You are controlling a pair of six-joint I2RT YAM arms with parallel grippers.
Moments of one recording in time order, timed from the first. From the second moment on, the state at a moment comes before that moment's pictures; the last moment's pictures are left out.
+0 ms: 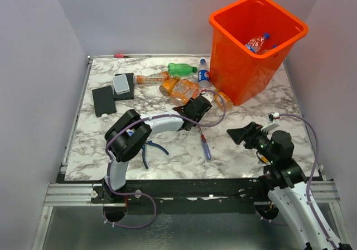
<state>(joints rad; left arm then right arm) -0.87 1.96 1.27 -0.16 -0.42 -0.06 0.28 0.31 0.34 -0.30 -0.23 0.72</state>
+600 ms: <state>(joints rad) -0.86 1.31 0.96 -0.07 -0.29 -0.10 0.28 0.44 0.53 -0.27 -0.36 0.65</state>
